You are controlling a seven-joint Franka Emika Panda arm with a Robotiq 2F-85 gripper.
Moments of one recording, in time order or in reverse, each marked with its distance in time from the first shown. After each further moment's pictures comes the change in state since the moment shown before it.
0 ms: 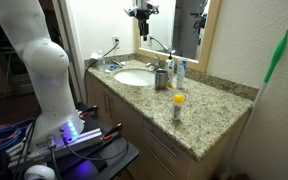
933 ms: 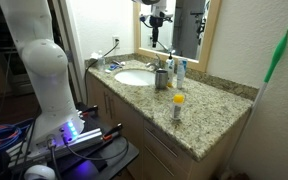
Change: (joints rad) arm -0.034 0.138 -0.099 0.090 0.071 -0.037 0.119
